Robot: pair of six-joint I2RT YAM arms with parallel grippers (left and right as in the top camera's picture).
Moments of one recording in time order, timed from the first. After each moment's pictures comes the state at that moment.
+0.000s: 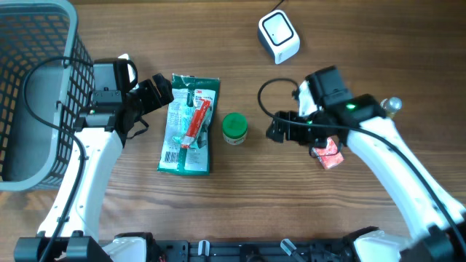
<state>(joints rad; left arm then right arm) 0.00 1.39 1.03 -0.54 0.10 -0.42 0.34 1.44 1.15 -0.96 -0.40 0.42</state>
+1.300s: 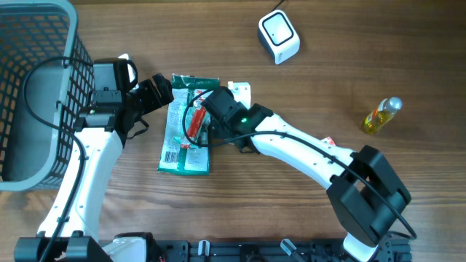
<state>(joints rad) 0.00 1.39 1.03 -0.54 0.10 -0.42 0.82 1.89 1.32 -0.61 0.30 0.69</state>
